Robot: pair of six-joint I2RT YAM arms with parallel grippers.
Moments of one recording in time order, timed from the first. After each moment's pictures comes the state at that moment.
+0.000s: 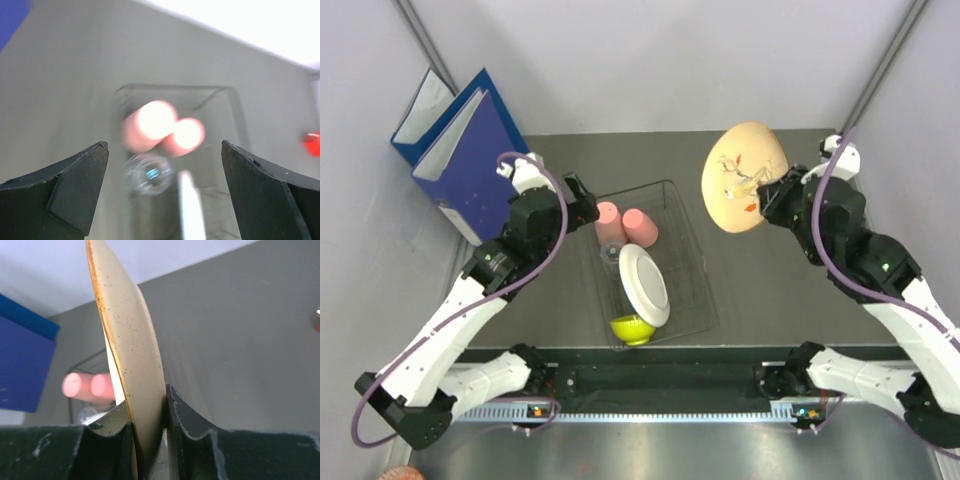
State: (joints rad) left arm -0.62 0.97 1.13 -0.58 -0.53 -0.65; right arm 0.76 0.95 1.39 -0.78 0.64 0.62
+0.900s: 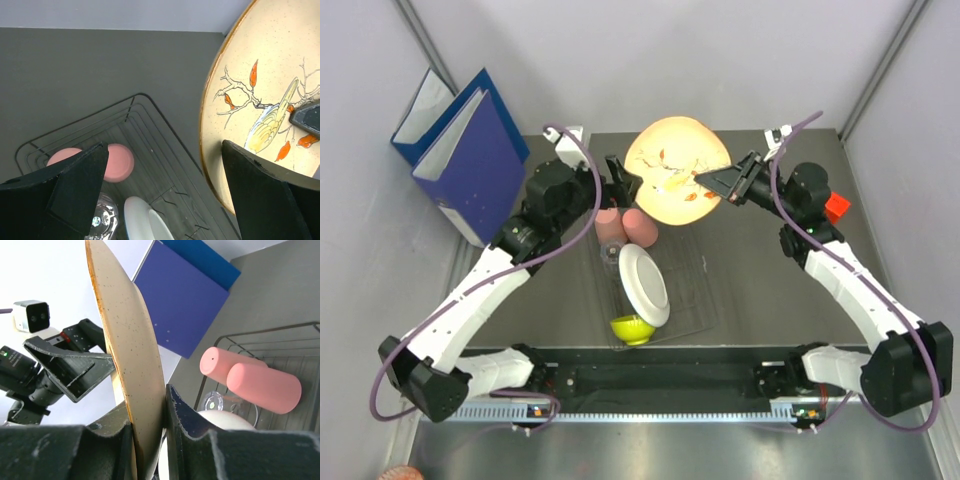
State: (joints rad) left arm -0.58 1.16 1.21 -0.24 -0.07 -0.44; right arm 0.31 1.18 0.93 0.33 -0.59 1.00
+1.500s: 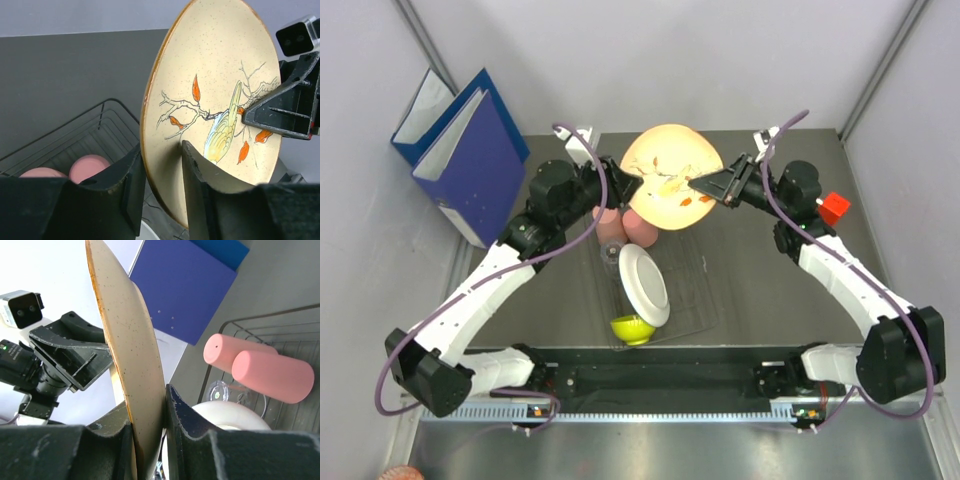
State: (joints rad) left arm -0.57 1.19 1.19 -0.12 0.09 -0.45; right arm 0.32 1.23 0.93 0.35 -0.66 1.04
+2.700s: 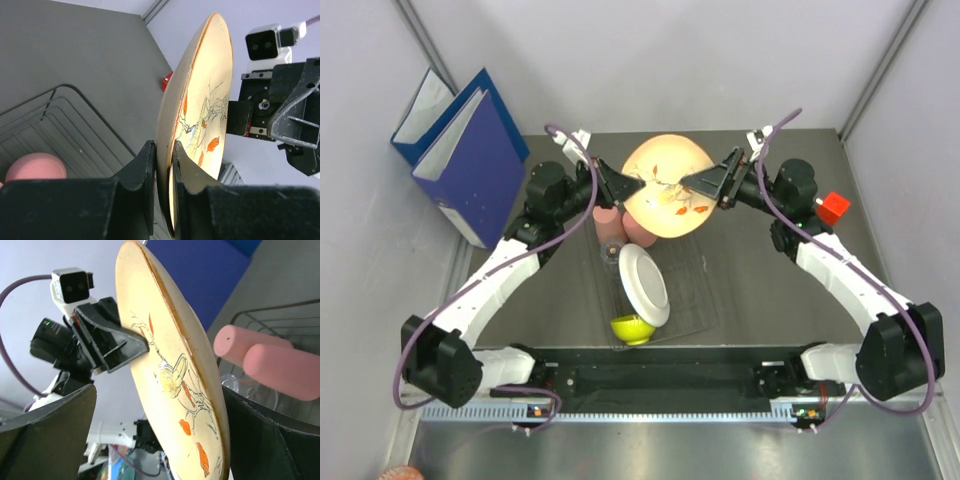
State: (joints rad) left arm -0.43 1.23 1.03 0.15 0.41 -0.71; right arm 0.34 1.26 0.93 0.40 -0.72 1.06
